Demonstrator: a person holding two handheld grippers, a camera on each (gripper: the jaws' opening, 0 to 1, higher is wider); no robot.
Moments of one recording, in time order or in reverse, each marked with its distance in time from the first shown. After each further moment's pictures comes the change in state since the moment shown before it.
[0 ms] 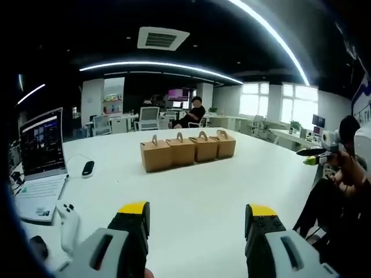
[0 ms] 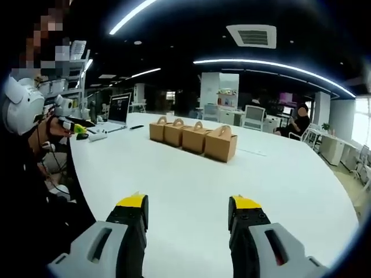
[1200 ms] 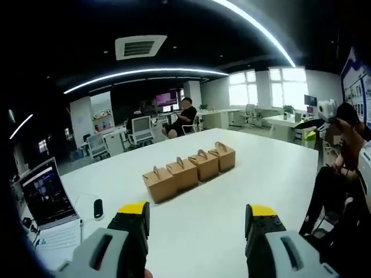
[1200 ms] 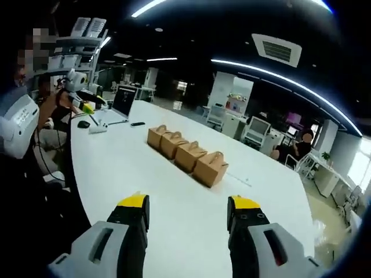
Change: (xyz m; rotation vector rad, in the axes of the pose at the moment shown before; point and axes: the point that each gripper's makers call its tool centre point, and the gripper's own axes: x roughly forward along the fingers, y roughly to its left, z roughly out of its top) left arm 0.000 0.010 0.090 0.165 0.019 -0.011; right arm -0.012 -0.016 0.097 -0.215 0.059 0.001
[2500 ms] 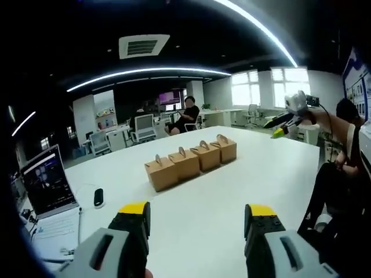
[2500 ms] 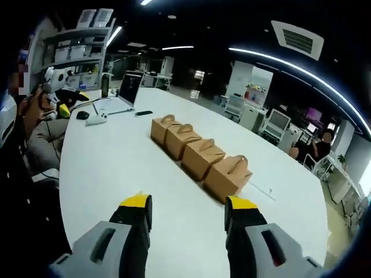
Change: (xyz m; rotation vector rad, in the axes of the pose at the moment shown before) left arm -0.012 0.004 -0.045 -0.017 -0.004 0.024; right arm 0.150 -0.018 0.015 -0.034 0.091 0.129
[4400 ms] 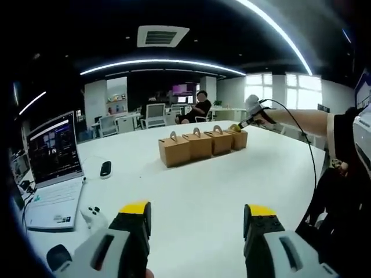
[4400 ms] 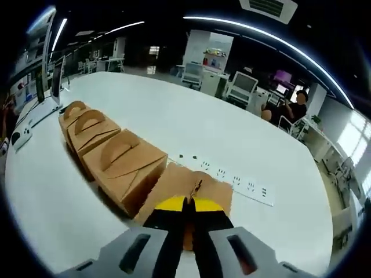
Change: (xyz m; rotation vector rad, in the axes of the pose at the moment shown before) left arm -0.016 0.022 -0.062 -0.111 0.036 0.044; right arm 0.183 -0.120 -0.017 0.206 0.219 -0.278
